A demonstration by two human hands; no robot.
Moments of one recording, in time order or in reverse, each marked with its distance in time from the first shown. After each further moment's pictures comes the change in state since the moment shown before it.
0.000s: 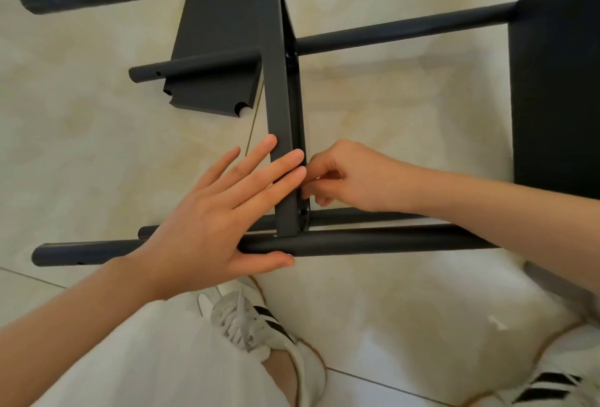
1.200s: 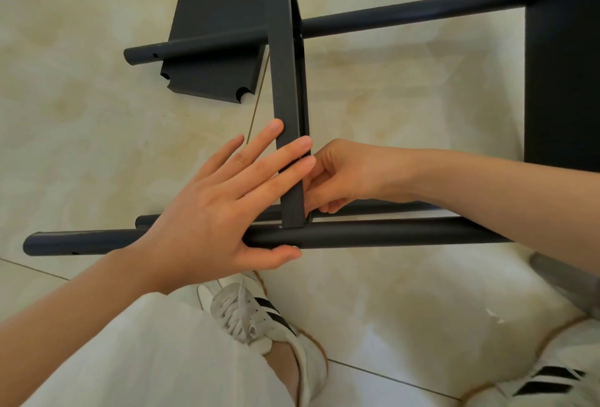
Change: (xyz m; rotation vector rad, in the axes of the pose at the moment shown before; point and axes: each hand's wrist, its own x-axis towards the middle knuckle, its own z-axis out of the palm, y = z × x) left_hand -0.001 0.002 0.002 -0.054 0.040 -0.009; right_hand 0.012 0.005 0.006 0.267 -0.269 0.221
